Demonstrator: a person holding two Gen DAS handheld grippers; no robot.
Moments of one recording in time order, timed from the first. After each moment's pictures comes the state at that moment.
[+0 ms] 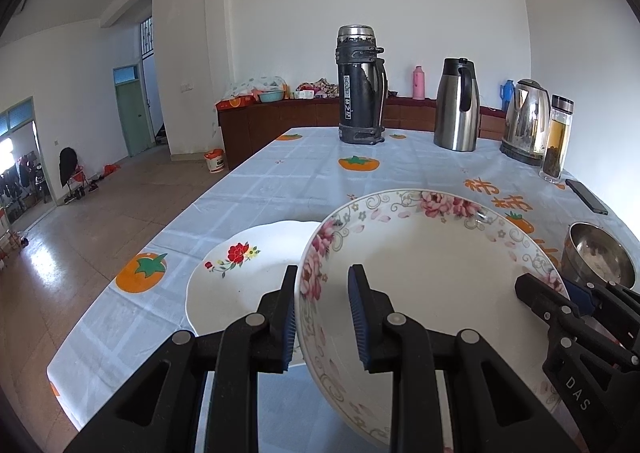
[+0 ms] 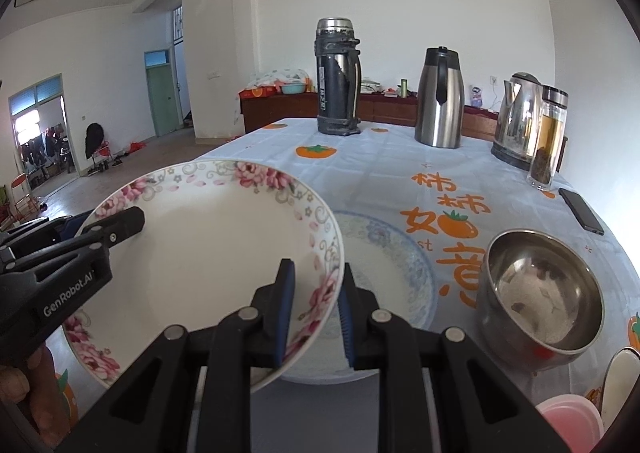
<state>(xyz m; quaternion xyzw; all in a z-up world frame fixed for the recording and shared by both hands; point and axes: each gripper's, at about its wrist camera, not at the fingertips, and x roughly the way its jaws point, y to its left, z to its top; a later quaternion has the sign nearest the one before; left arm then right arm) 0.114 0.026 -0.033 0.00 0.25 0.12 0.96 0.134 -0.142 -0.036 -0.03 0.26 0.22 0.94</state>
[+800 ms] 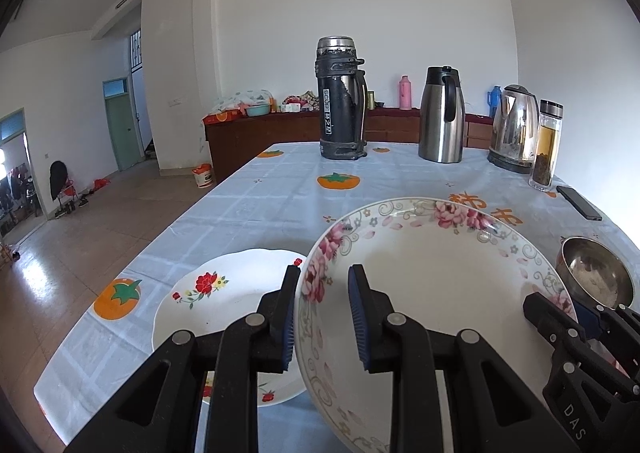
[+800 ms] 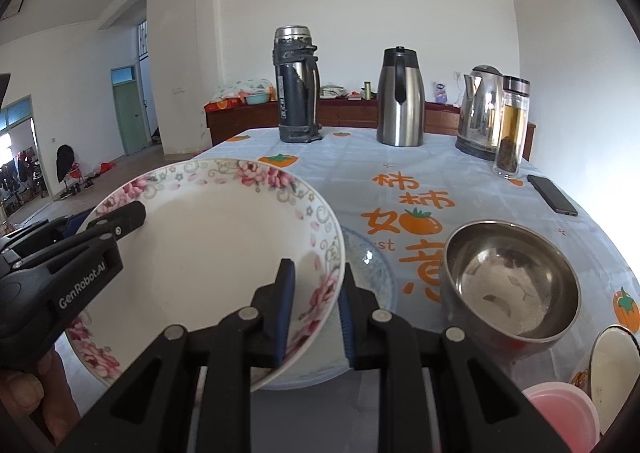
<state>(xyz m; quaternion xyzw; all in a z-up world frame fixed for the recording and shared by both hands) 0.139 0.008 -0.030 0.01 0.23 0.10 0.97 0.136 -0.156 -0.033 -0.01 0.26 0.15 0.95</state>
